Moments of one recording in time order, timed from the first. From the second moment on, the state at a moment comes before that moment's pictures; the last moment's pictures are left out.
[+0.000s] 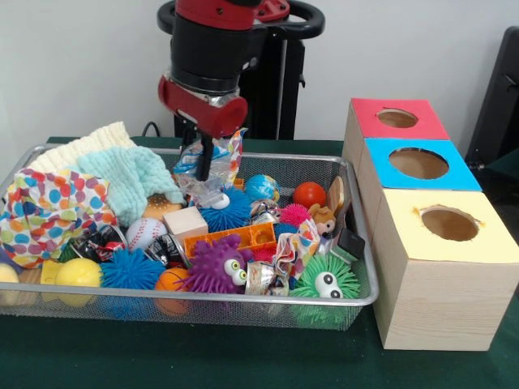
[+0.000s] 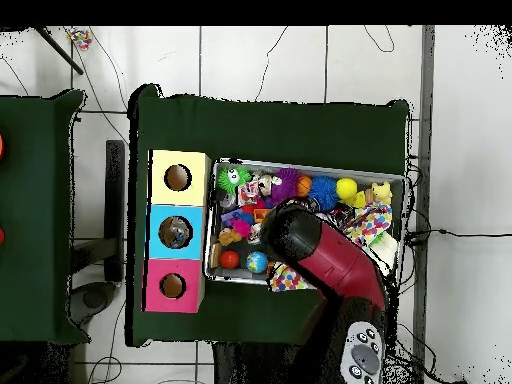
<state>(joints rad) -0.07 -0.56 -0.39 1.69 0.42 0.40 1.84</state>
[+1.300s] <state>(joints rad) 0.02 -0.57 -0.40 1.71 0.43 0.49 1.84</state>
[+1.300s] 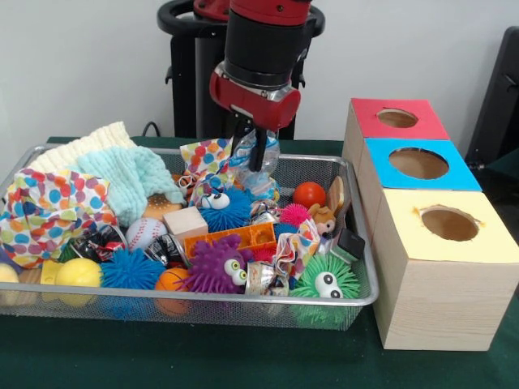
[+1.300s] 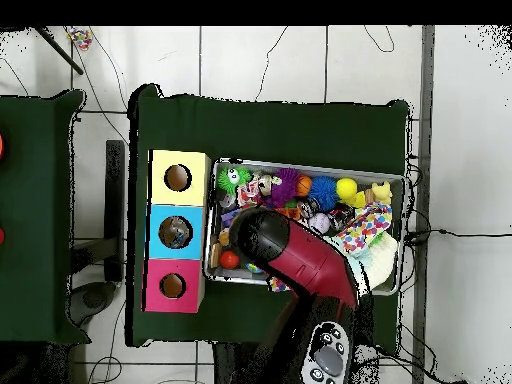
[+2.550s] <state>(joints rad) 0.32 -0.65 -0.45 1.88 0.48 0.45 2.01</state>
